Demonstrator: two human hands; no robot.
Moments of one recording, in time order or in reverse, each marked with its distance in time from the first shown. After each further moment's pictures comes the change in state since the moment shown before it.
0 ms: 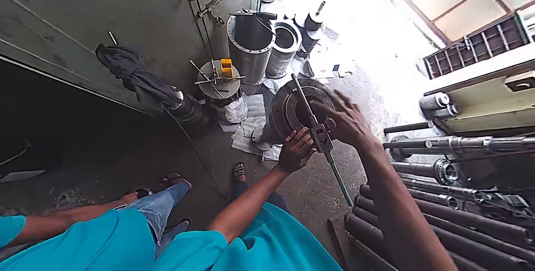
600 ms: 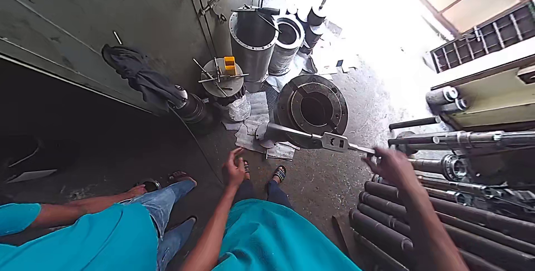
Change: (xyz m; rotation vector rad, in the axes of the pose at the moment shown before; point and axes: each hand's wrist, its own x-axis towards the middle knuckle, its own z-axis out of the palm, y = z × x) left_hand -0.122 -0.085 -0.159 -0.228 -0.065 -0.913; right_hand -0.148 0.057 0.025 -0.033 -0.282 0.439
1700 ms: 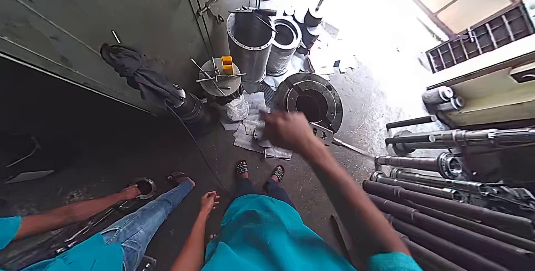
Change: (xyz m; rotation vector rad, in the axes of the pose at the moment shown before) left_hand -0.107 -0.174 -0.059 -0.092 -0.099 -1.095; right_hand 0.055 -0.264 -0.060 0.115 0.123 -0.640
